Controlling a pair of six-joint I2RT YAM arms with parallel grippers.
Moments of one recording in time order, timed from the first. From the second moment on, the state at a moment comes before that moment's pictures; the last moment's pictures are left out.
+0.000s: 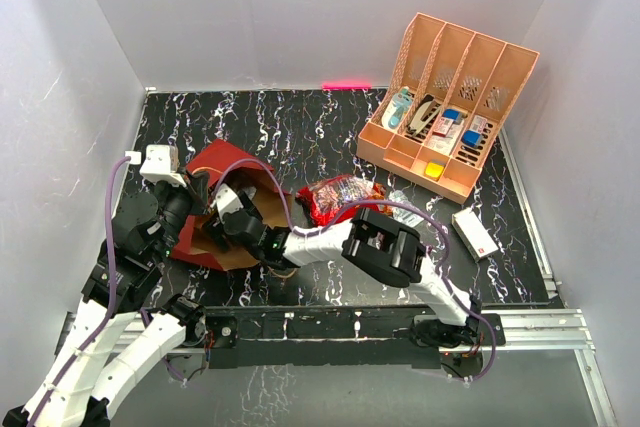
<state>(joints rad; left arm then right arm) -0.49 0.55 0.89 -0.48 -0.28 -0.20 1.21 2.25 1.49 0.41 0.42 0.11</state>
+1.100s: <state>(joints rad) -0.49 0.54 0.89 -0.49 -0.28 -0.20 1.21 2.12 1.38 0.30 0.51 0.16</state>
